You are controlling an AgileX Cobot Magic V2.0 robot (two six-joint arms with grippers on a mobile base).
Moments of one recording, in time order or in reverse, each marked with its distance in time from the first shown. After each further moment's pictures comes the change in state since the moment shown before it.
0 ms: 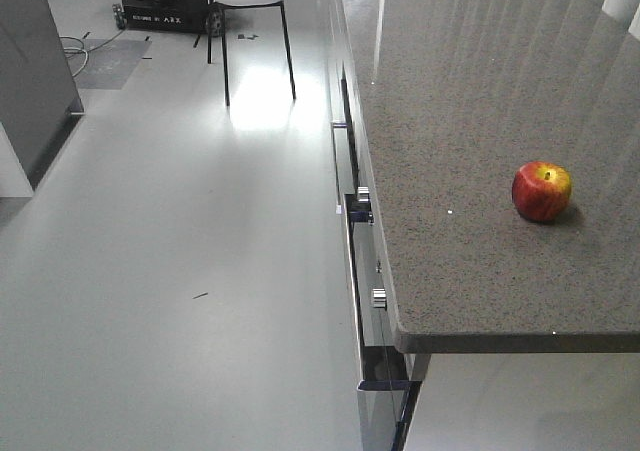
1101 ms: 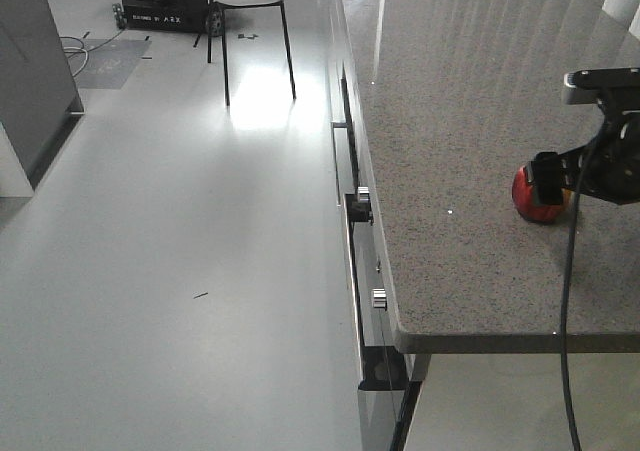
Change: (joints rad) left arm 0.000 0.000 0.000 0.000 0.000 0.000; right arm -0.078 0.962 -0.640 -0.095 0.143 0.056
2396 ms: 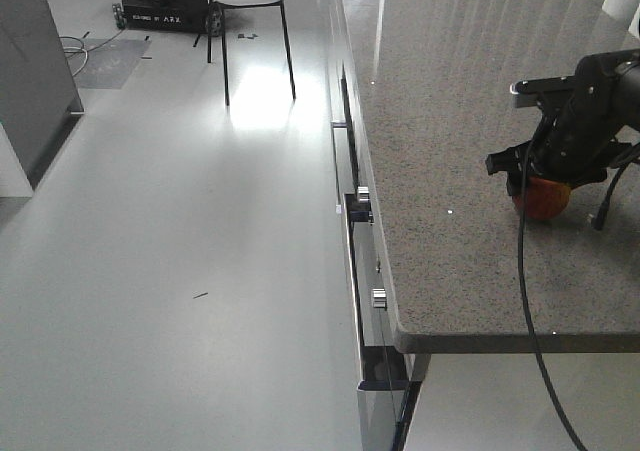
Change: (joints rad) left arm 0.000 0.000 0.000 0.000 0.000 0.000; right arm 0.000 0.397 -0.396 -0.028 0.094 -0.022
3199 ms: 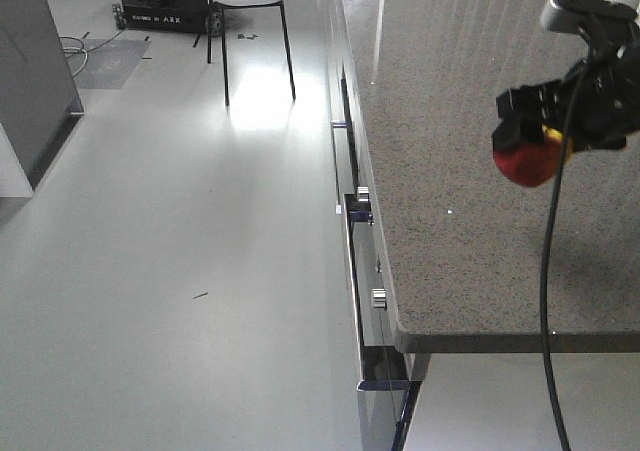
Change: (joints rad) left arm 0.000 0.000 0.000 0.000 0.000 0.000; right arm 0.000 -0.442 0.242 0.428 0.071 -0.222
